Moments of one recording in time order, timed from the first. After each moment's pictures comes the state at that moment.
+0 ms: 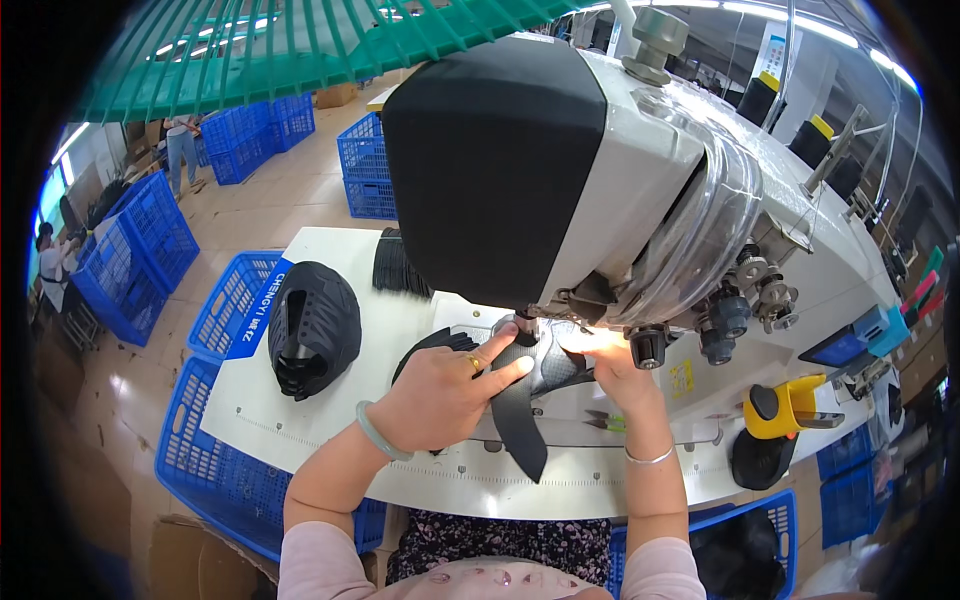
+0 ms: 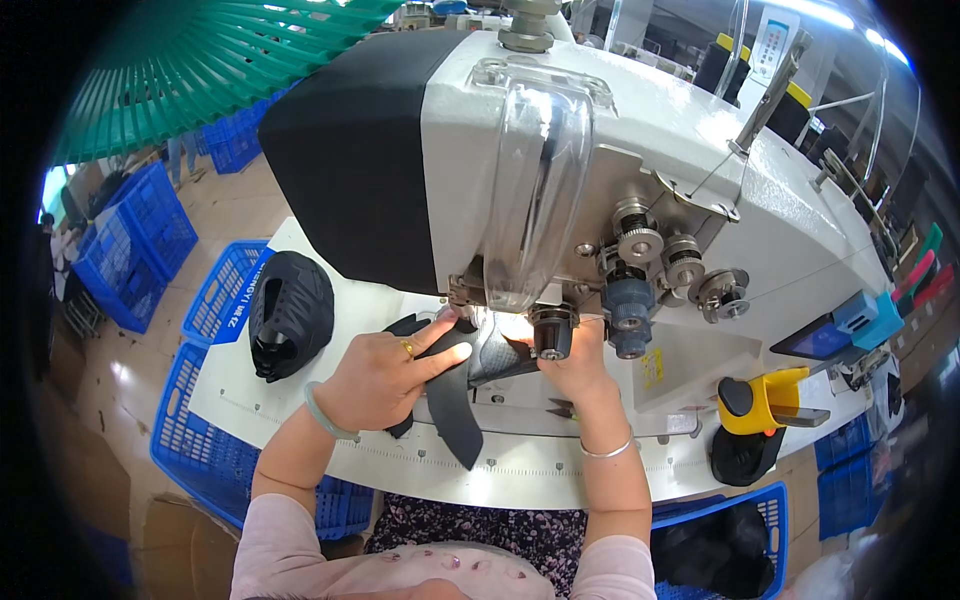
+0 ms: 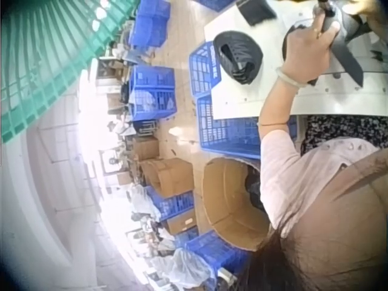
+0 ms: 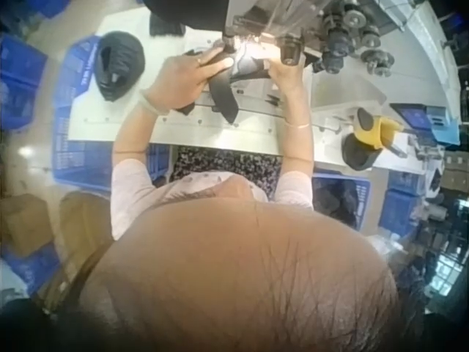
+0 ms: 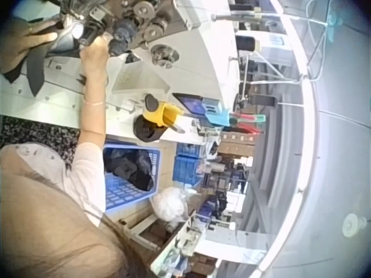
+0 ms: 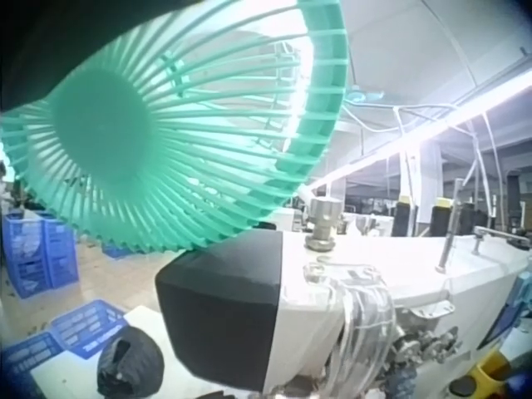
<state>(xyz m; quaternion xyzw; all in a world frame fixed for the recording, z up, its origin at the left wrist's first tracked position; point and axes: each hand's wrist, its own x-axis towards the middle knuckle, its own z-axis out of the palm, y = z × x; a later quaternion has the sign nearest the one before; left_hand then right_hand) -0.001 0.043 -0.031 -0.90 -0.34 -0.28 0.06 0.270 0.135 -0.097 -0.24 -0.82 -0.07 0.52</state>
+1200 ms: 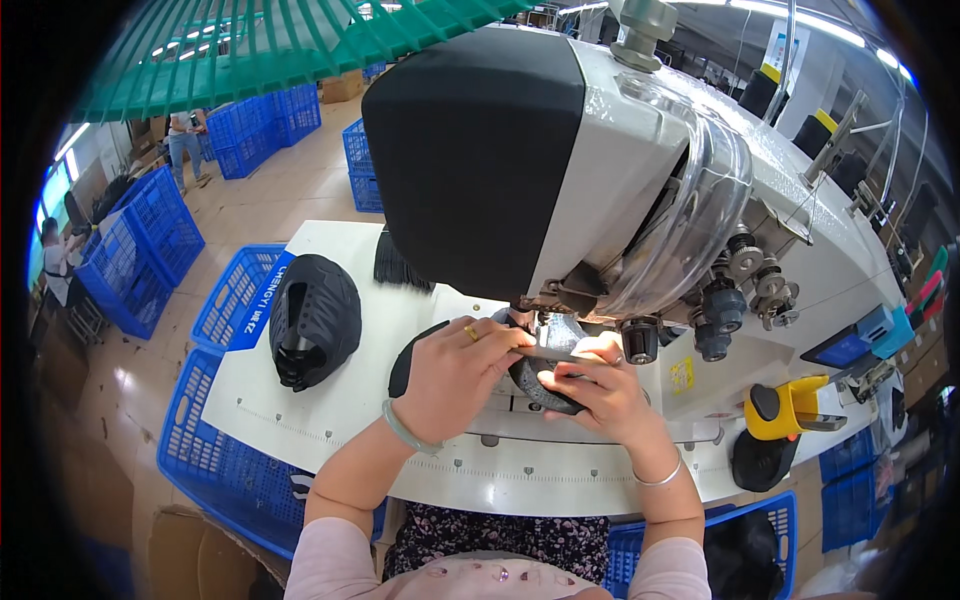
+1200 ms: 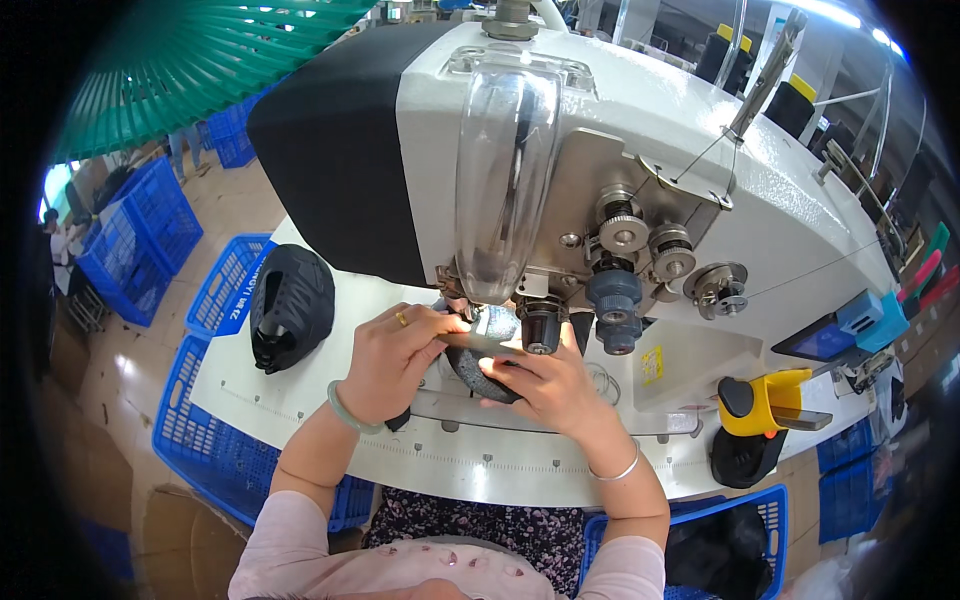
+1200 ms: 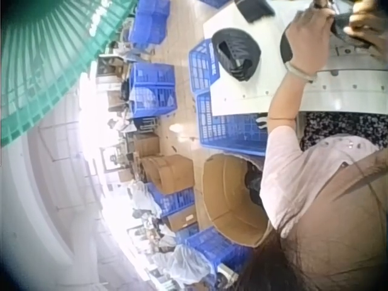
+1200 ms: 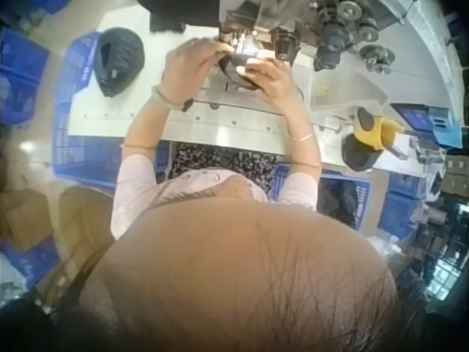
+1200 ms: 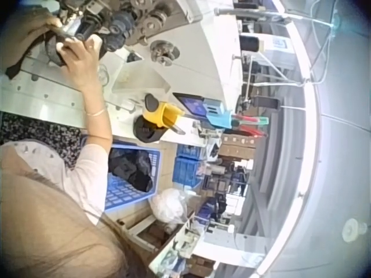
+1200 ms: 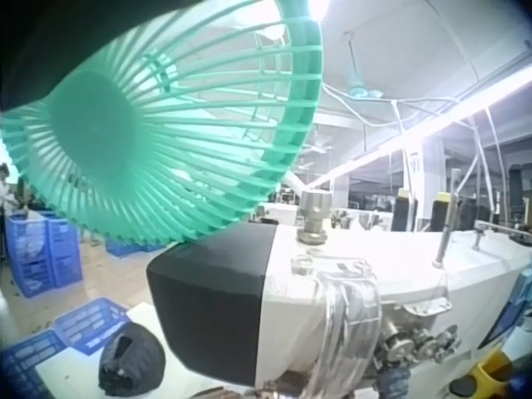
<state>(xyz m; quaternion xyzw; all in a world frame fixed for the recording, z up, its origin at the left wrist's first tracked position) 0.030 0.046 -0.029 -0.80 -0.40 -0.46 0.00 0.254 0.077 -0.053 -0.18 -0.90 -0.08 0.39</state>
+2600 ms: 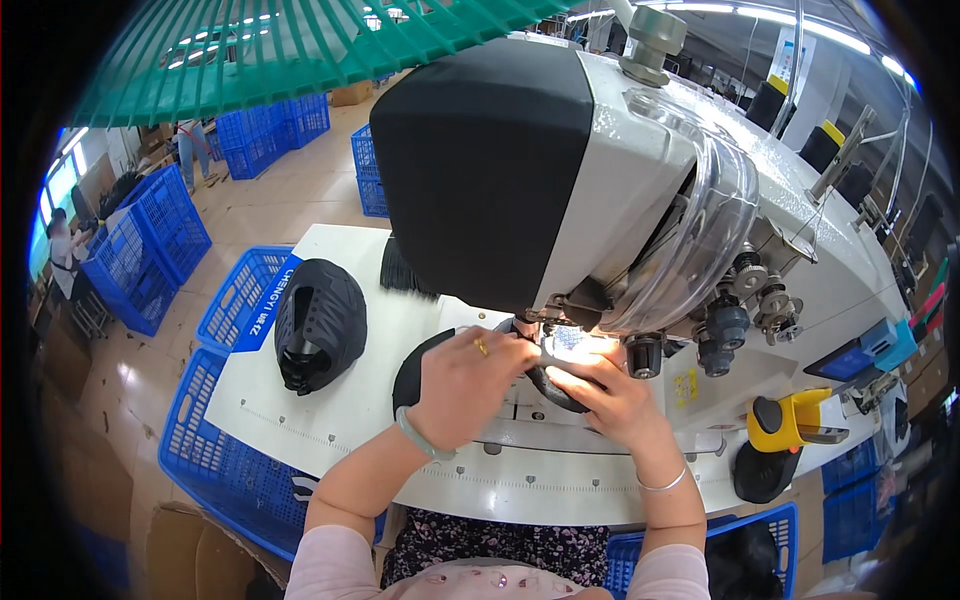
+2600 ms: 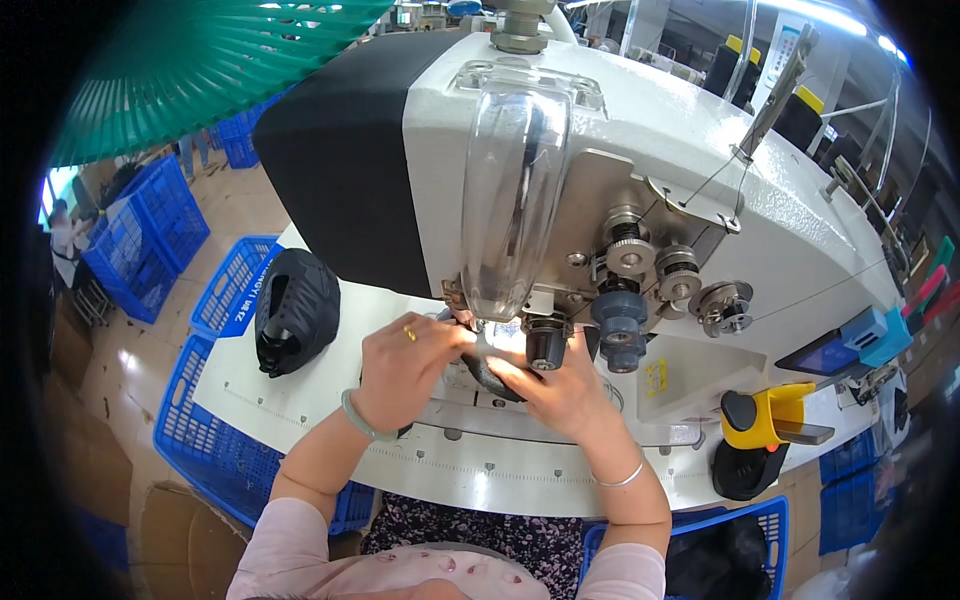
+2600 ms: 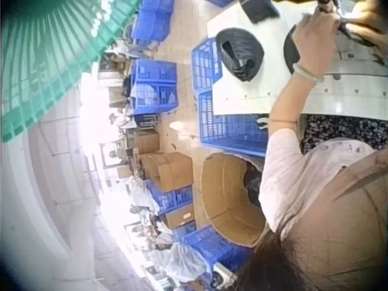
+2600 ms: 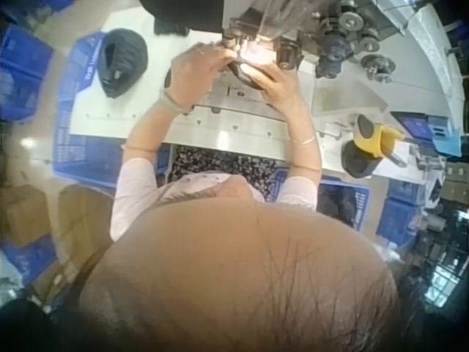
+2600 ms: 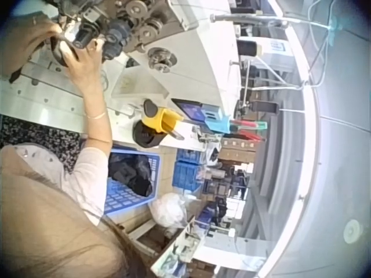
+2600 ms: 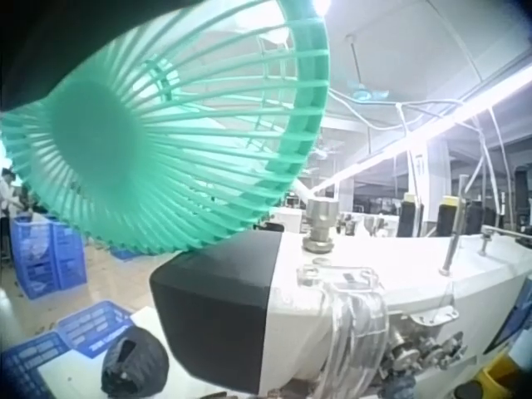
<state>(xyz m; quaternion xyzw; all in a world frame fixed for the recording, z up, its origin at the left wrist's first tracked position) 0.037 0.052 -0.037 -0.78 -0.37 -0.49 0.07 0.261 0.081 -0.055 -0.22 -0.90 -0.09 0.35</state>
